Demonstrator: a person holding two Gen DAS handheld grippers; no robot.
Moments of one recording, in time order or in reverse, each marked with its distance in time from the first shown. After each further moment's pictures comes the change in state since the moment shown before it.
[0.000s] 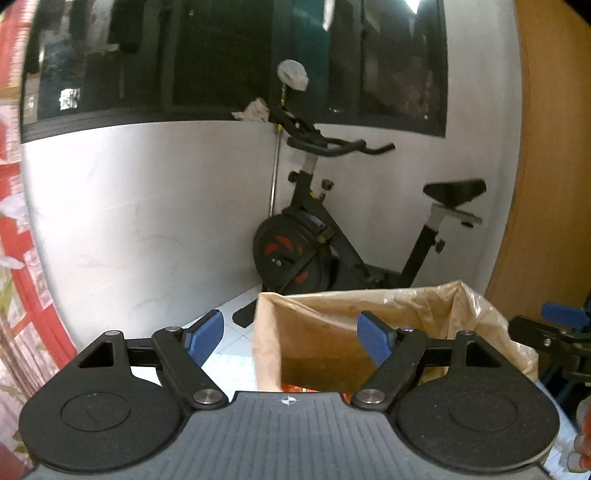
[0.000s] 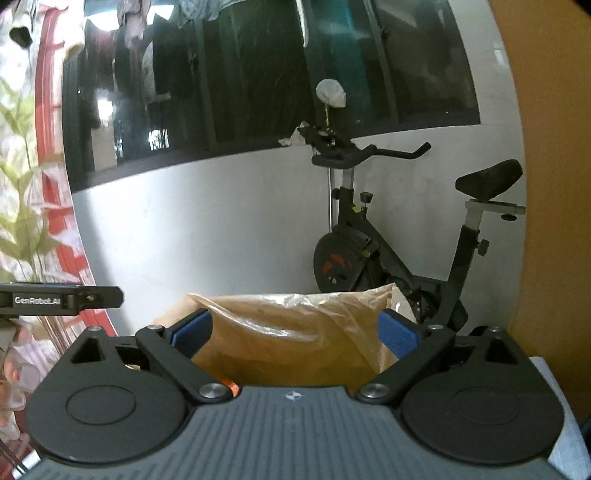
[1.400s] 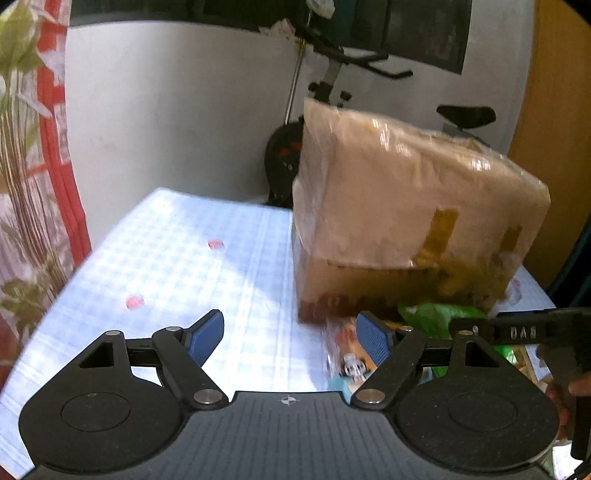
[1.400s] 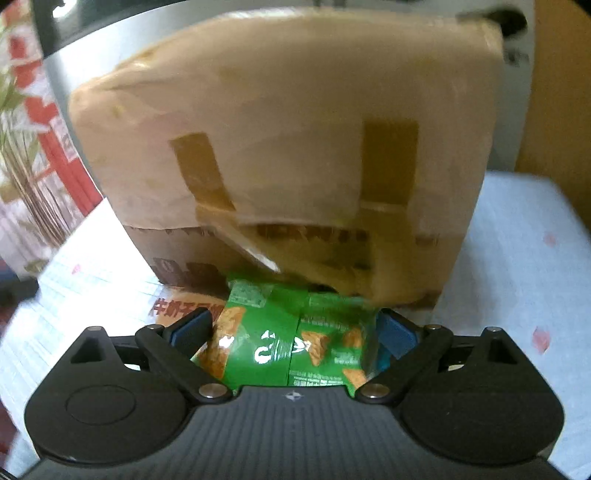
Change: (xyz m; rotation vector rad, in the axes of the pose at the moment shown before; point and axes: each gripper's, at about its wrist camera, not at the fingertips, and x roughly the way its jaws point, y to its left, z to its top) left arm -0.033 0.043 -0.188 -0.097 0.228 -0.029; right arm 0.042 0.021 -0.164 0.048 0.498 -0.064
